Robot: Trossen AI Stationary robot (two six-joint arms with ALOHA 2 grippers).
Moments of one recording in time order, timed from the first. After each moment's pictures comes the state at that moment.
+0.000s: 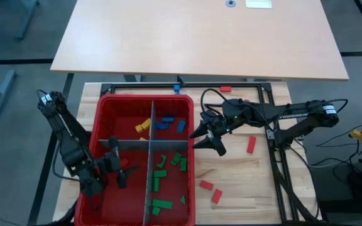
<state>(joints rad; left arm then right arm) -0.97 1.14 0.97 -0.70 -1.19 -0.49 0.04 1.35 1.23 -0.17 -0.37 0.39</state>
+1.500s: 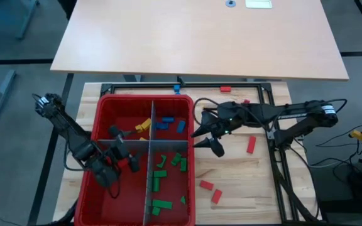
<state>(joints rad) -0.79 1.15 0.96 -0.64 -1.34 -0.43 0.04 1.36 1.23 -0.31 -0.29 0.24</state>
